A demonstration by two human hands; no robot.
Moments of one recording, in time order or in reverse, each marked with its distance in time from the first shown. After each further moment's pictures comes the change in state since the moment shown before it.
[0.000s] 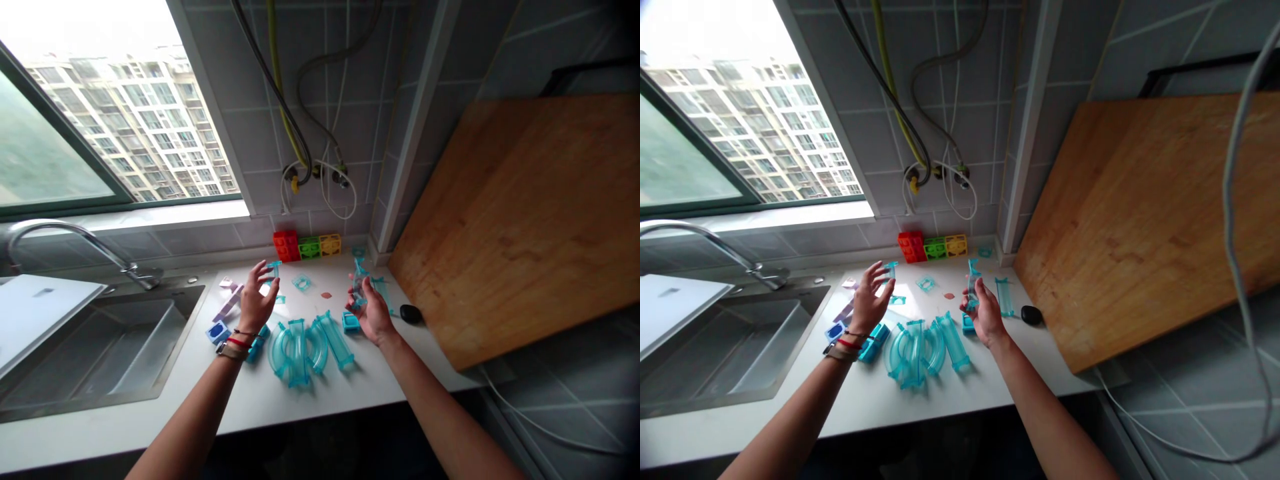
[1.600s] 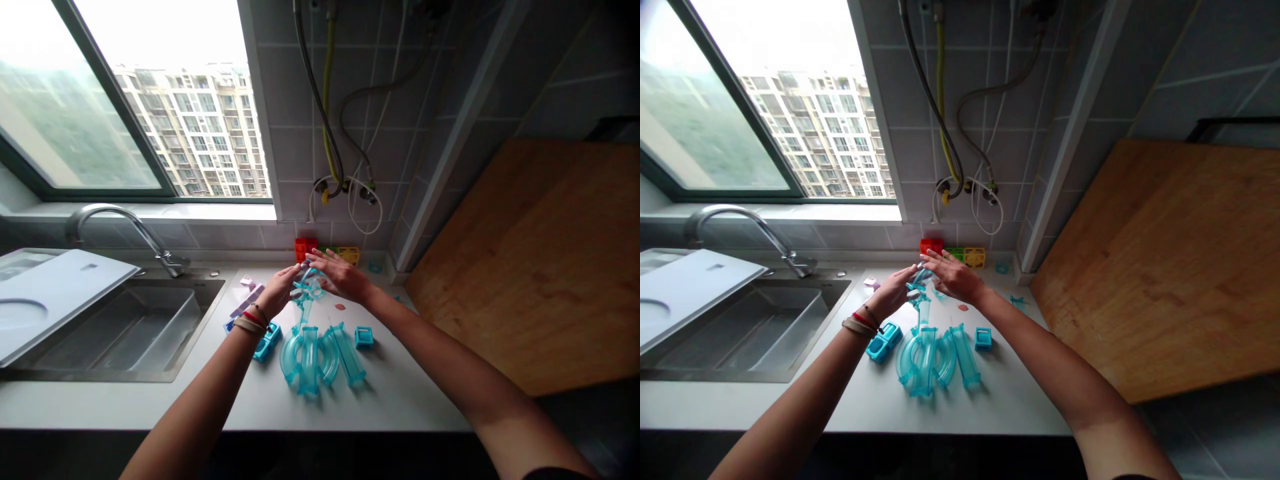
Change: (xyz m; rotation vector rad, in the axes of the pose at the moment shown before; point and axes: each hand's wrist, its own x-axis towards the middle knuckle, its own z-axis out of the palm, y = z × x) left_hand 0.036 0.033 -0.007 -0.849 -0.269 -0.564; right_hand 0.083 -0.030 0.109 -1.359 -1.040 -1.139
